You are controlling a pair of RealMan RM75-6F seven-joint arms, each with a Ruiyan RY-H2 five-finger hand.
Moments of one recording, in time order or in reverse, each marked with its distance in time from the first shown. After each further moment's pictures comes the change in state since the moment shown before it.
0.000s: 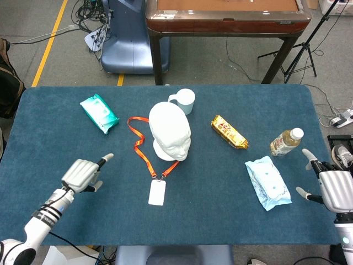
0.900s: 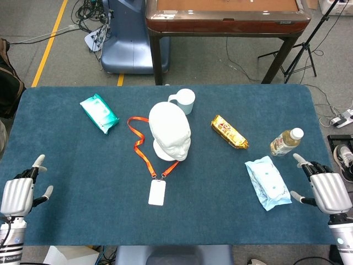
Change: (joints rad) left arm 0.458 -0.173 -0.059 0.270 0.187 0.531 -0.121; right arm 0.015 -0.031 -0.034 0.045 -0.067 -0.020 0.016
